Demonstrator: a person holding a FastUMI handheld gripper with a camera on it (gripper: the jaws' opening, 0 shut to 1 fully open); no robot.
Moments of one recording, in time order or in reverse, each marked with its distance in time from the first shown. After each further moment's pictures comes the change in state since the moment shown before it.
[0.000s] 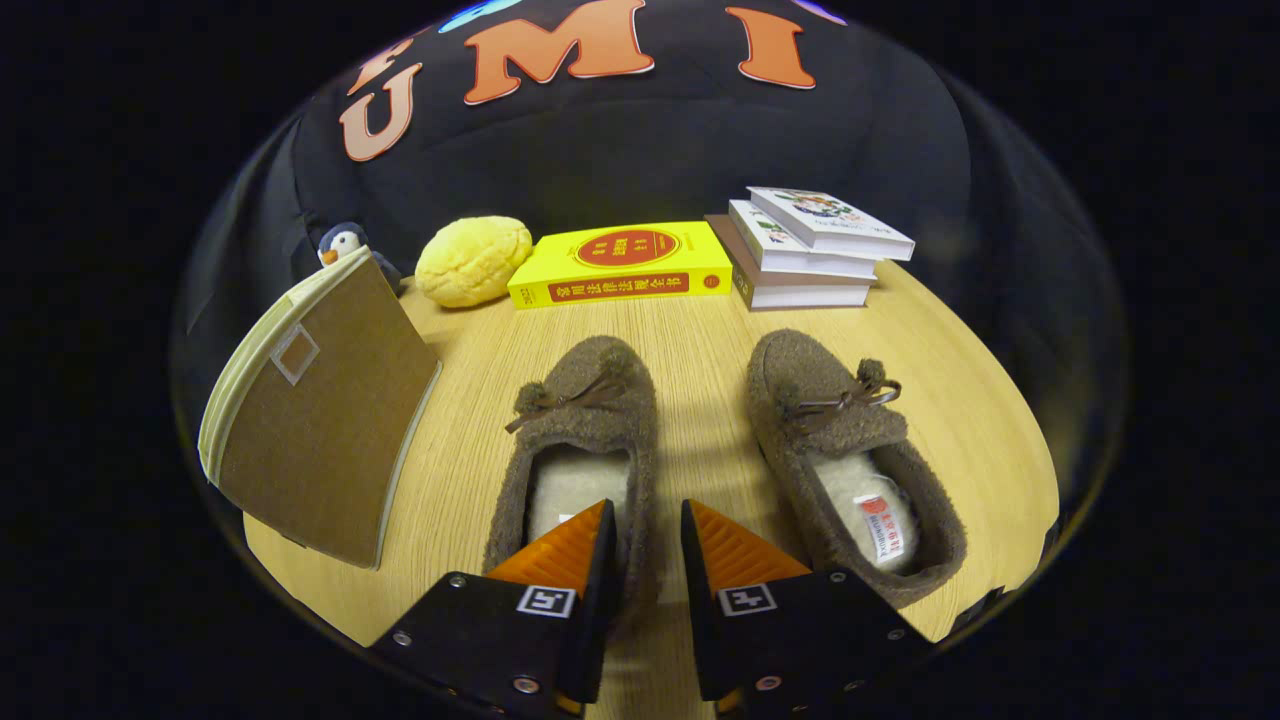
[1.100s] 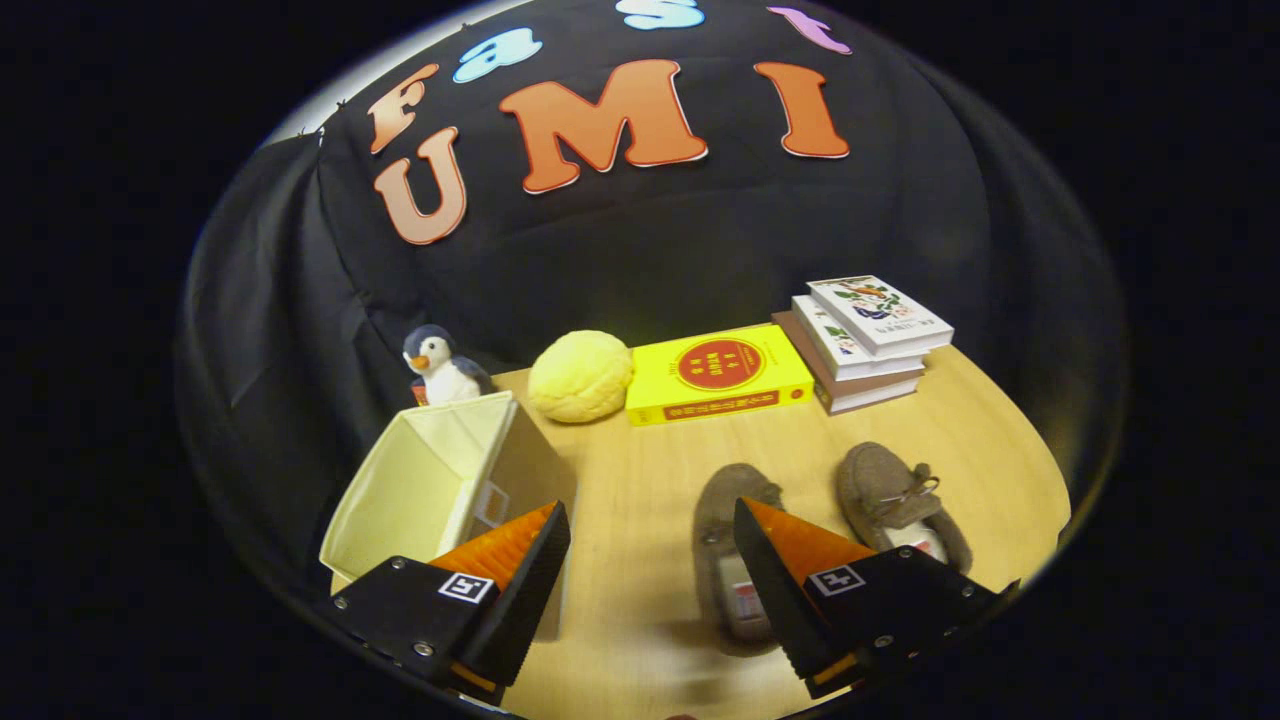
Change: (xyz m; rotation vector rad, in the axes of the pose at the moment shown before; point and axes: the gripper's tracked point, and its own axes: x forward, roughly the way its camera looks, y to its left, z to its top) arm -0.080 0.072 0.096 0.047 -0.217 0.077
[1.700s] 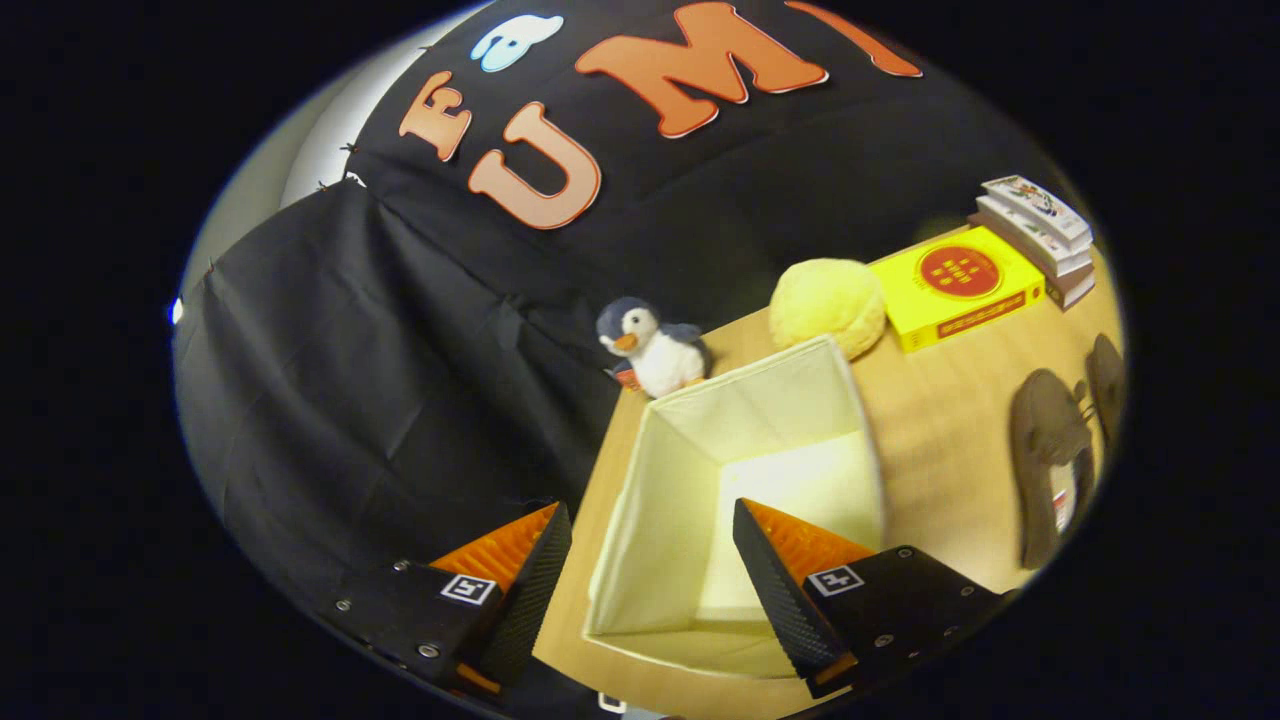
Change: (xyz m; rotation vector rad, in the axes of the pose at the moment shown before) arm 0.000 0.234 0.004 0.213 0.123 0.437
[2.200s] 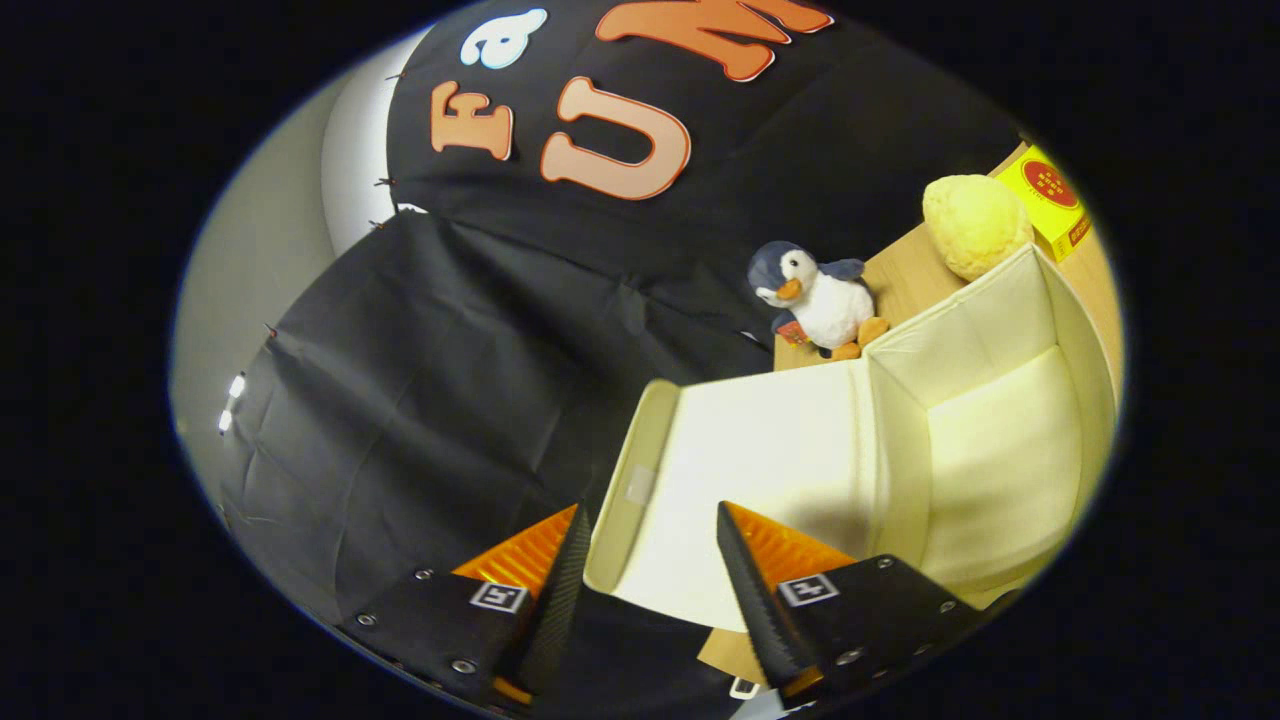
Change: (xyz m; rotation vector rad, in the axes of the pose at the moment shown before) arm 0.033 0.172 -0.026 0.205 0.137 0.379
